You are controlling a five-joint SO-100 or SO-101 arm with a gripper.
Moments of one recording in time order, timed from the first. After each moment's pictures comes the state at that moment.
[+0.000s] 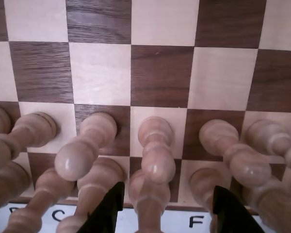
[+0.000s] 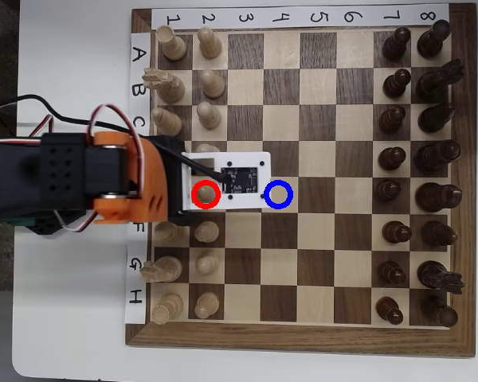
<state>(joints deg) 3.3 118.7 119.2 74.9 96.5</state>
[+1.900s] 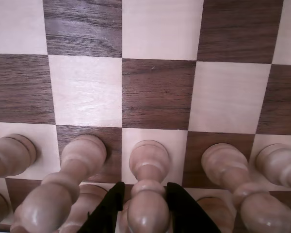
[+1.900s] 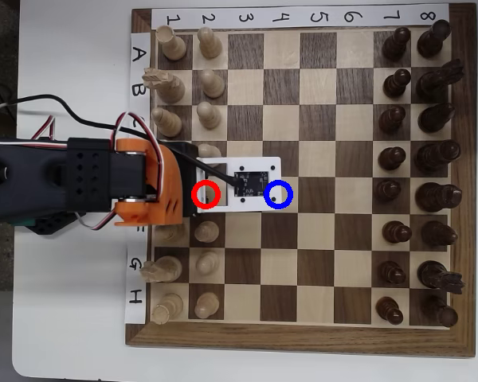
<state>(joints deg) 4.5 113.0 123.0 65.4 95.3</state>
